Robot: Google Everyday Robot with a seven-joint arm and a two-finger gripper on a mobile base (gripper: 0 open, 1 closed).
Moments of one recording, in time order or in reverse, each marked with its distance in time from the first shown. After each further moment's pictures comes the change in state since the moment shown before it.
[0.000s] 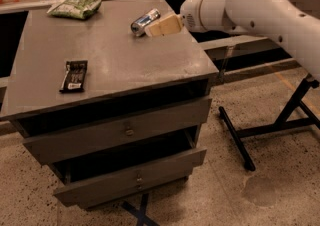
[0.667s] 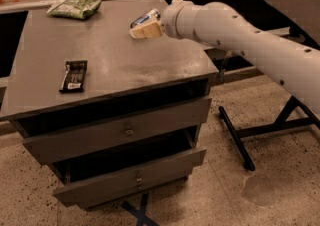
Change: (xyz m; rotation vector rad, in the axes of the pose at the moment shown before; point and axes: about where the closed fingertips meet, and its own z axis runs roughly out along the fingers) arm 0.000 0.006 0.062 0.082 -0.100 -0.057
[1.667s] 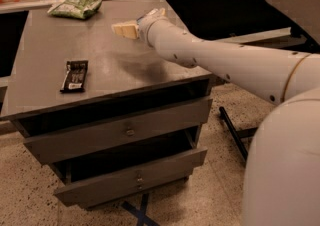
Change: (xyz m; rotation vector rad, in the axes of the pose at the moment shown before) arm 0.016 0.013 0.081 0.172 -0.091 0.227
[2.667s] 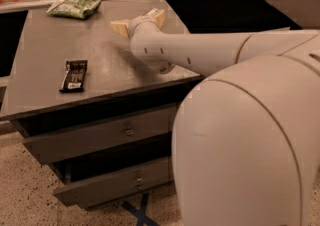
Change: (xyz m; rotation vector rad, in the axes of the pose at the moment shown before) arm 0.011 -0.006 0.035 0.240 0.012 0.000
